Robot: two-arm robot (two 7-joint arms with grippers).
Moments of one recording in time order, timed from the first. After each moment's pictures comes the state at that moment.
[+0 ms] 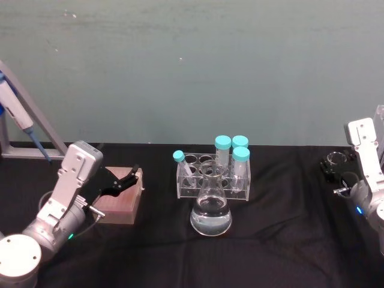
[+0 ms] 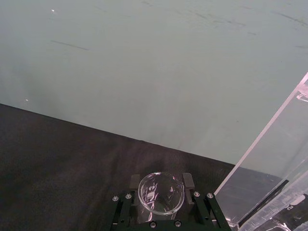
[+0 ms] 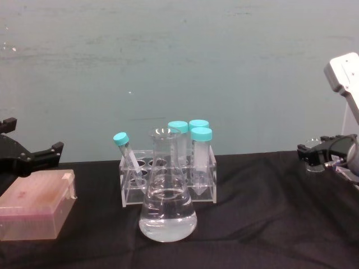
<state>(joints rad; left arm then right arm) -0.20 0.60 0.45 -1.41 -0.25 -0.12 0.03 0.62 0.11 -0.17 -0.72 -0.09 -0.02 0.06</state>
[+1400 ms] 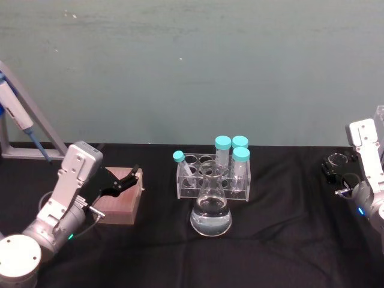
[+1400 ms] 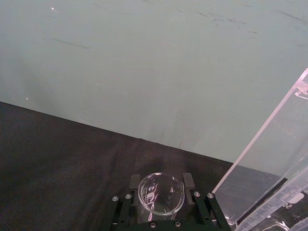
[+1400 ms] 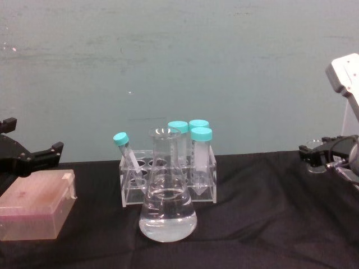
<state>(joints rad) -0.20 0.60 0.45 -1.41 -0.25 -0.12 0.03 0.62 0.11 -0.15 -0.72 -0.11 -0.02 0.08</state>
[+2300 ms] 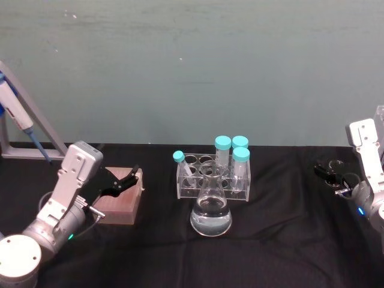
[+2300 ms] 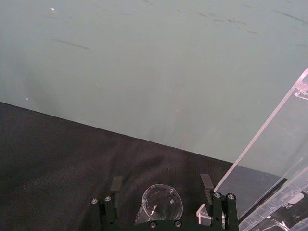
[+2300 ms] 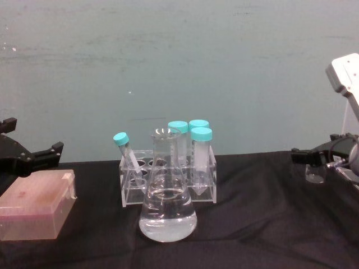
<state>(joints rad) -0.20 0.60 0.45 -1.41 -0.25 -0.12 0.03 0.62 0.11 -0.15 -0.72 -0.10 -0.02 0.08</state>
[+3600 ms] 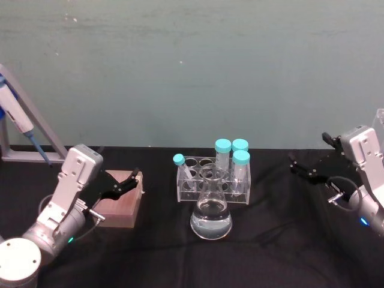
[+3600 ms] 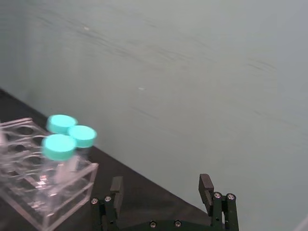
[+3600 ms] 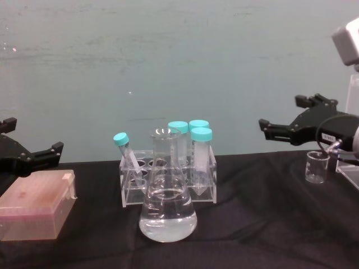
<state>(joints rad) -0.20 0.60 0.45 -1.41 -0.25 -0.12 0.03 0.42 0.22 -0.22 -1.10 -0.06 -0.20 0.33</state>
